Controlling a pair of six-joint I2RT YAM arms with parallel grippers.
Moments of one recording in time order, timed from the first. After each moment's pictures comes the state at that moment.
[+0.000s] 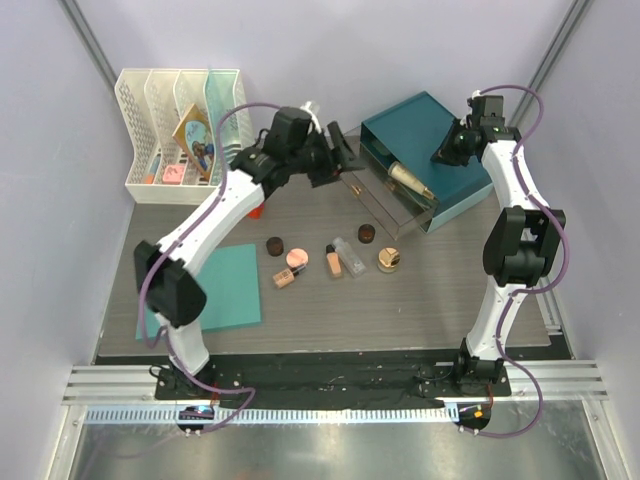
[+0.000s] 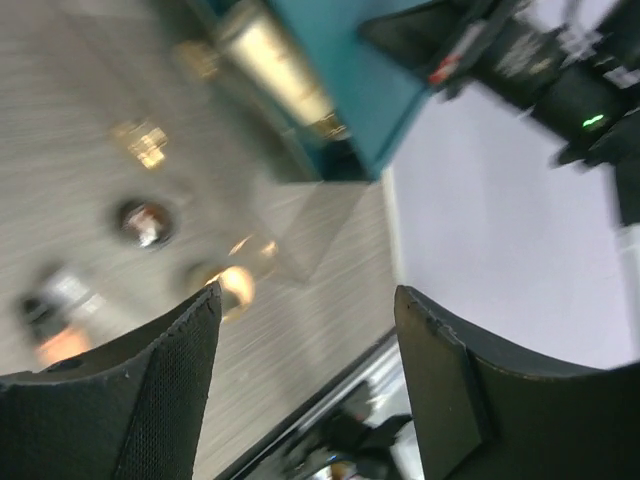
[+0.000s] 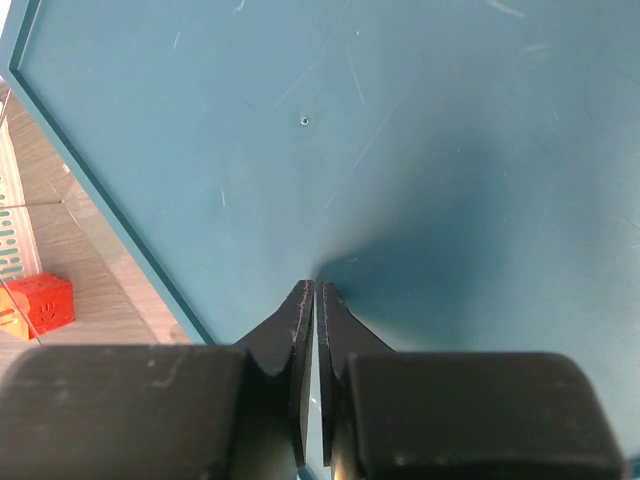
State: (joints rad) left arm -0.61 1.86 1.90 -0.53 0.25 -0.88; right arm -0.06 2.02 1.88 -0.67 -0.26 0.39
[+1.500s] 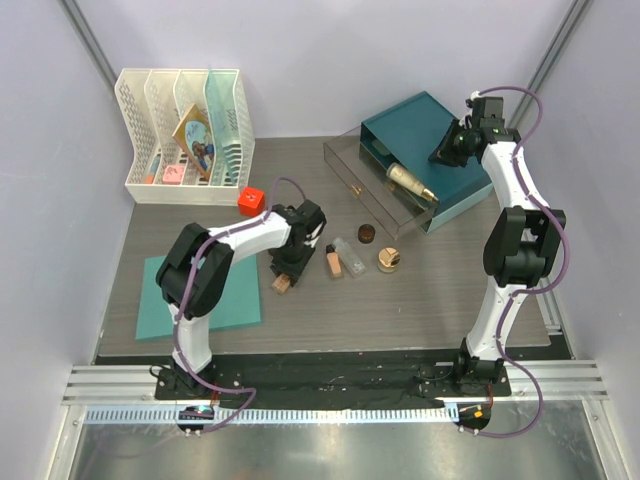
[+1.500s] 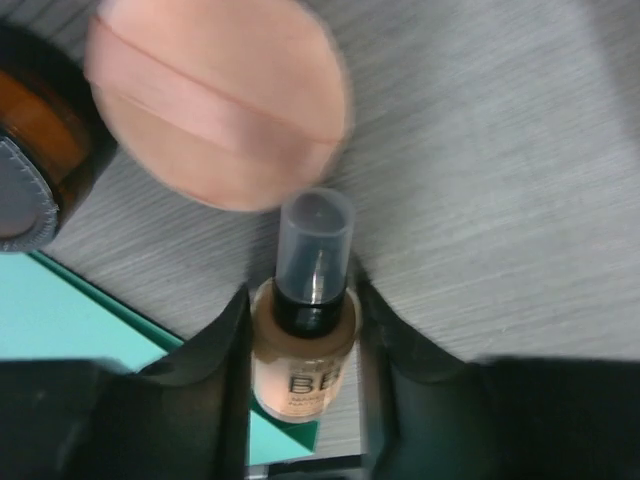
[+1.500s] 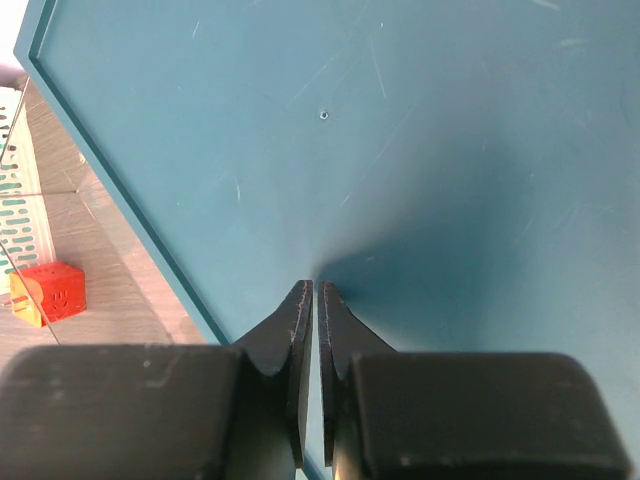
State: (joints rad) left arm -0.67 1.92 1.31 -0.84 -0.08 -0.18; right arm -0.06 2.01 1.86 -0.64 -0.30 0.39
